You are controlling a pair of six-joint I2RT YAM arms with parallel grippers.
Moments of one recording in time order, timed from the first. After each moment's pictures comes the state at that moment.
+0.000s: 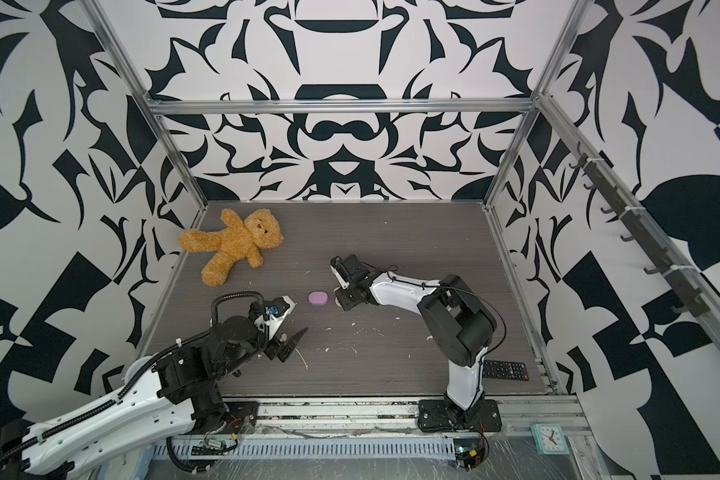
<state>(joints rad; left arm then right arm) -1.03 0.61 0.50 -0.36 -0.30 0.05 0.73 1.84 1.13 -0.33 0.01 0.13</state>
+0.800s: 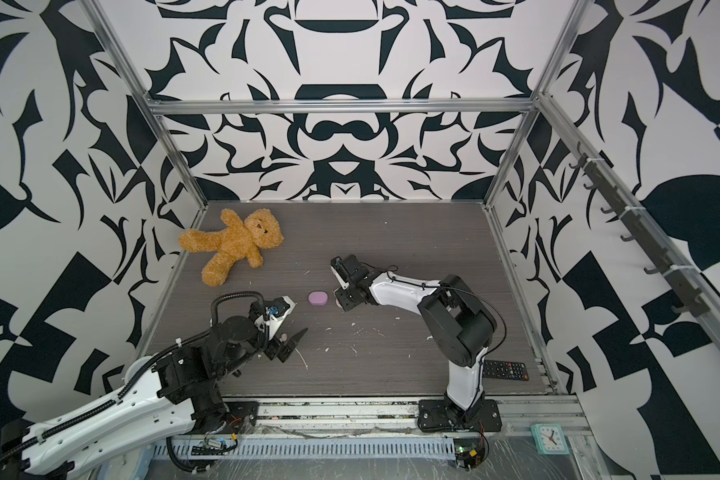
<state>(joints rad) -1.03 0.61 0.50 -0.36 -0.30 0.05 0.73 1.84 1.14 -0.35 0.02 0.14</state>
